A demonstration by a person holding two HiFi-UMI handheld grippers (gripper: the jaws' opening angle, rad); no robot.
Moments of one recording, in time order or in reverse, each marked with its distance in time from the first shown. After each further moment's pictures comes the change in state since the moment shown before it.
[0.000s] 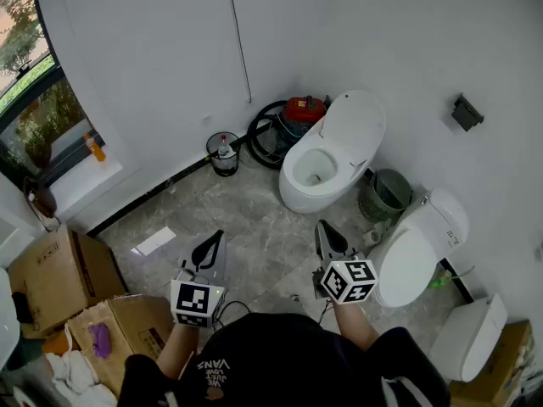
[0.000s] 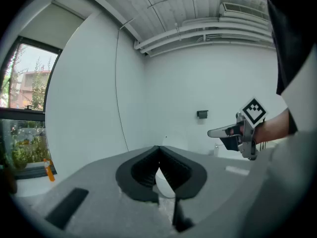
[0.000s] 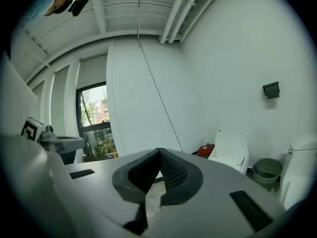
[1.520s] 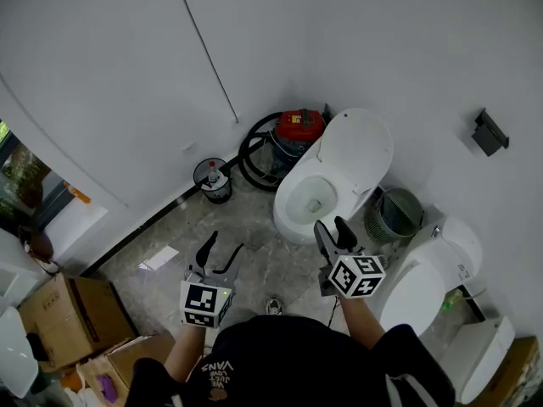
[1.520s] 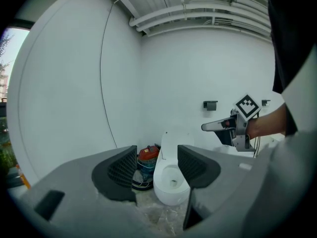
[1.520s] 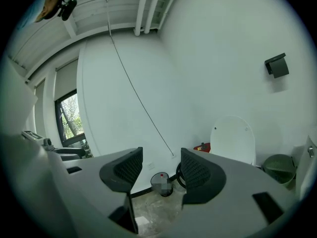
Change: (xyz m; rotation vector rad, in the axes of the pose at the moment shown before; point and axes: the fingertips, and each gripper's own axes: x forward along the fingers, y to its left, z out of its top) left arm 0.283 0.025 0.015 -0.005 0.103 -0.074; right arm 0.208 -0.199 0.051 0.151 0.029 -0.026
